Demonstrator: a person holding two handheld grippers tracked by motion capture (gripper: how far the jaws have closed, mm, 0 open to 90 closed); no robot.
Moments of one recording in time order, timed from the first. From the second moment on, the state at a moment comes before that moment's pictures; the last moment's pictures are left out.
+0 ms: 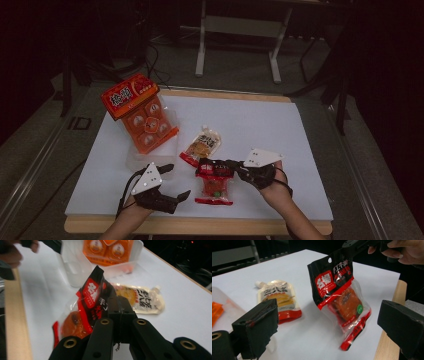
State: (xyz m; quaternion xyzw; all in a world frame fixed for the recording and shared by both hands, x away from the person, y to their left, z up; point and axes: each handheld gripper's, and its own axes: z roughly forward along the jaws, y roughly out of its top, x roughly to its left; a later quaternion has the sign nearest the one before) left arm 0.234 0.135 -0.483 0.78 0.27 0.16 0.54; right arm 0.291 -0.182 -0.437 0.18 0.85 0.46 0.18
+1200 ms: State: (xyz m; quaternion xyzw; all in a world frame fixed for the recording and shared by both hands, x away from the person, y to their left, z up) left arm 0.275 0.108 -0.474 0.79 0.20 0.07 0.58; right arm 0.259 -0.184 -0.425 0.13 0.84 0.50 0.17
